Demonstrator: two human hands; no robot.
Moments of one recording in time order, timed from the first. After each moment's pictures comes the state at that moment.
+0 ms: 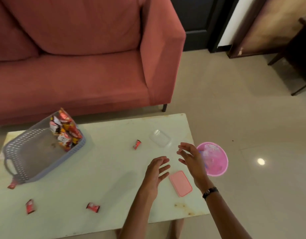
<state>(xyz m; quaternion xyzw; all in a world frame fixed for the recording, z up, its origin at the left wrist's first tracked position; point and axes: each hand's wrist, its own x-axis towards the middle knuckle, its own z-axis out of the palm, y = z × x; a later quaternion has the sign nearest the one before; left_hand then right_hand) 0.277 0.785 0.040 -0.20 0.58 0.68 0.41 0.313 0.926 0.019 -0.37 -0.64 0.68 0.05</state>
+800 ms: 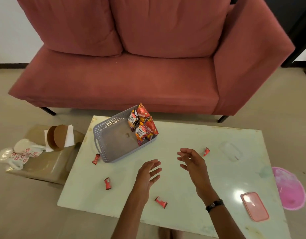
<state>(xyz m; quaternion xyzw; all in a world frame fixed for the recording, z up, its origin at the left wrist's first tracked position) 0.196 0.478 0.062 -0.30 0.58 0.71 0.27 0.208 0.640 0.061 -0.26 -0.66 0.70 -0.05</state>
